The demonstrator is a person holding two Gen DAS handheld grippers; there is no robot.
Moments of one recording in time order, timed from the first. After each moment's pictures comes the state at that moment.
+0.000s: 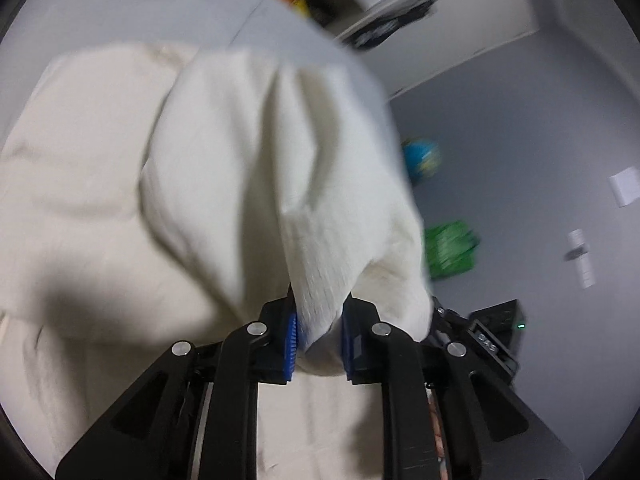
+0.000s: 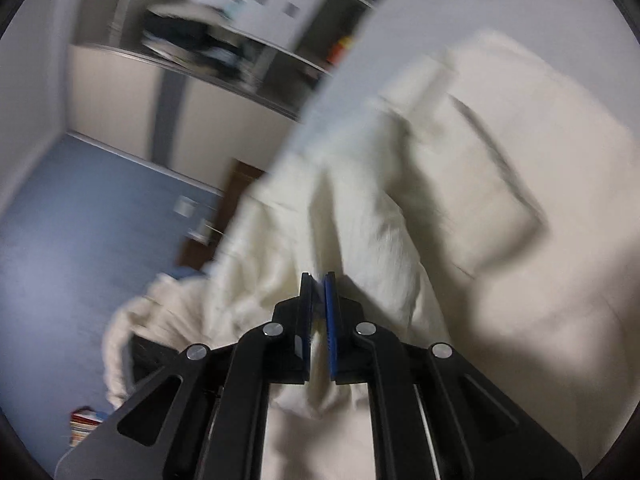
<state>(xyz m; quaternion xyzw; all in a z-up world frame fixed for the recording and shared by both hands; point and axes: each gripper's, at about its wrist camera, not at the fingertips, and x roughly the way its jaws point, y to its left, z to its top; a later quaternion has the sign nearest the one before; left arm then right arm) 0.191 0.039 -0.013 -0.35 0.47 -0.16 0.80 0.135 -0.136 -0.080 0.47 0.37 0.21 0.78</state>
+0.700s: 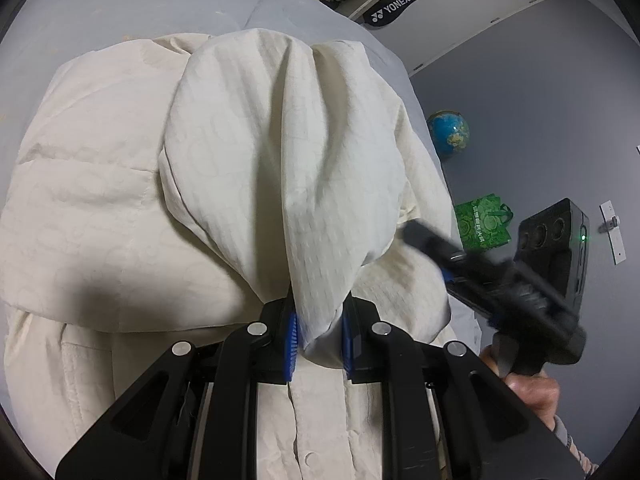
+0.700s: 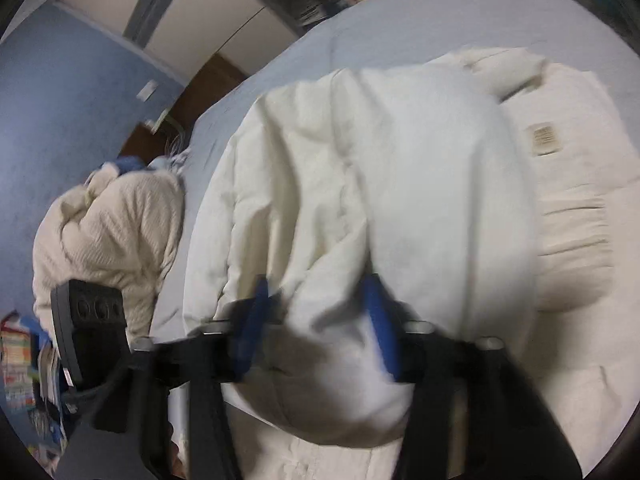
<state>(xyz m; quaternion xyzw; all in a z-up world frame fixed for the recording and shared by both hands) 0.201 0.044 -0.011 -0.29 0.50 -0.14 0.80 0.199 -0.051 -0.041 0.26 0.48 0.26 0.80</state>
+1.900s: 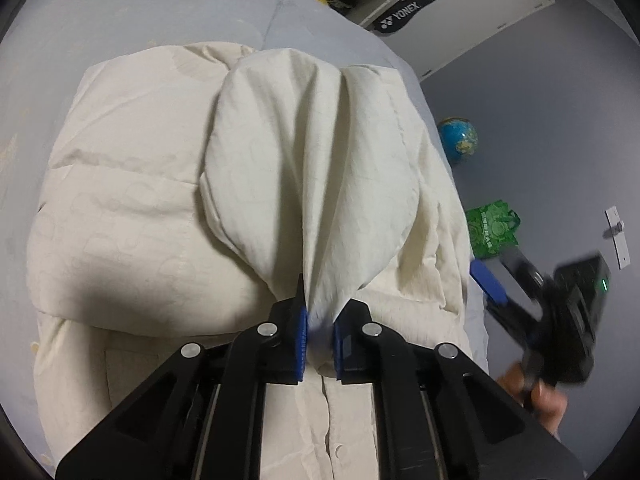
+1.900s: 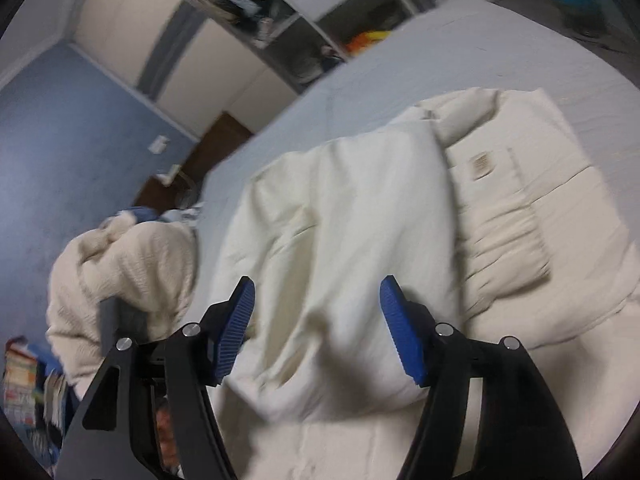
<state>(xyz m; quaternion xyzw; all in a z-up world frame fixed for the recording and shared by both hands) 0.198 0.077 -0.016 -0.29 0.50 -0.13 0.81 0.161 -0.109 -0.015 0.31 0.41 0.20 0.83</state>
